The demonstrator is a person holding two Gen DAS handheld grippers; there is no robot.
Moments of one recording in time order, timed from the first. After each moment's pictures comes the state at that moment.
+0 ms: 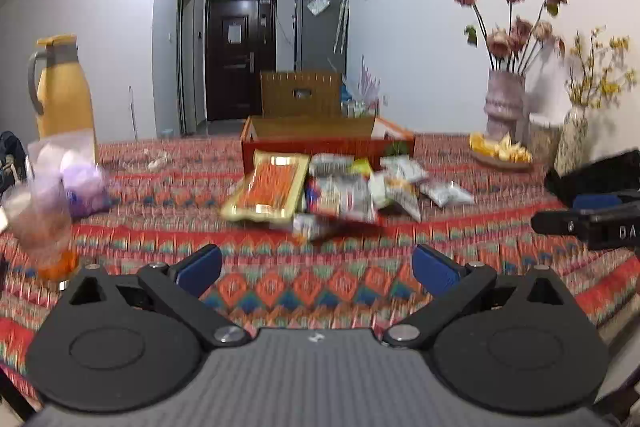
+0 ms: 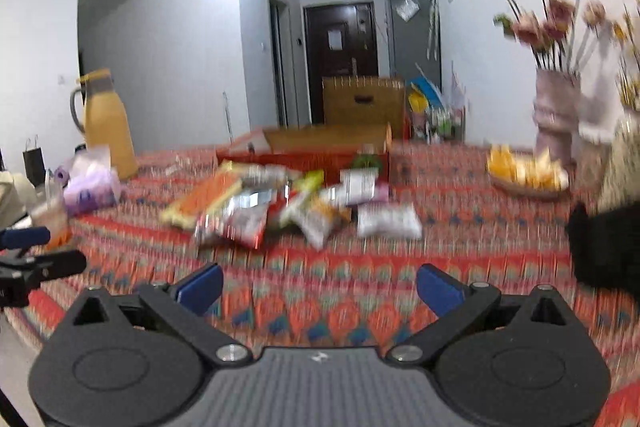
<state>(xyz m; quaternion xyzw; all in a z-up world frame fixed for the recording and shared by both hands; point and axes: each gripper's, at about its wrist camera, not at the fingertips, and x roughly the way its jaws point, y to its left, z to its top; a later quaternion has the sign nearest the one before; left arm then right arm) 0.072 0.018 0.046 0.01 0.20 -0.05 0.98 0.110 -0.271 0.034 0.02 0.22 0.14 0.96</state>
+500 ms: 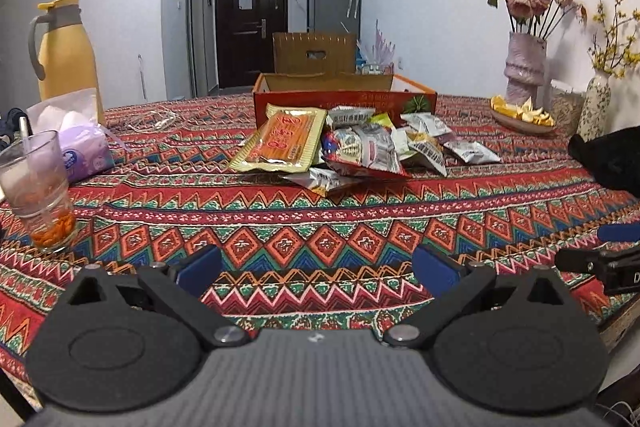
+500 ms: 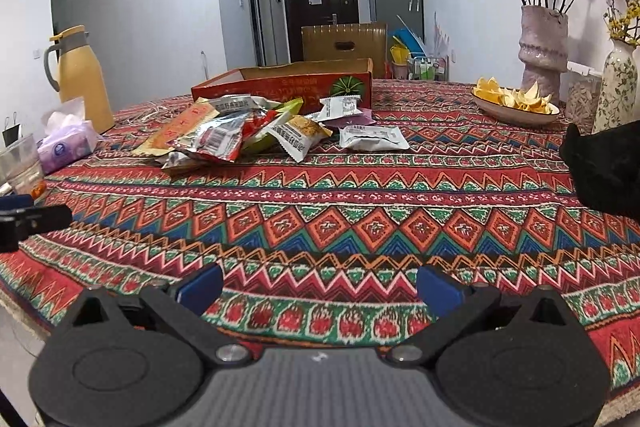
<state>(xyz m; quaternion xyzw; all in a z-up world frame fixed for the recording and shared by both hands) 0.102 0.023 0.019 0.02 0.25 -0.03 0.97 0.119 -0.271 -0.016 0.02 0.29 0.11 0.95</state>
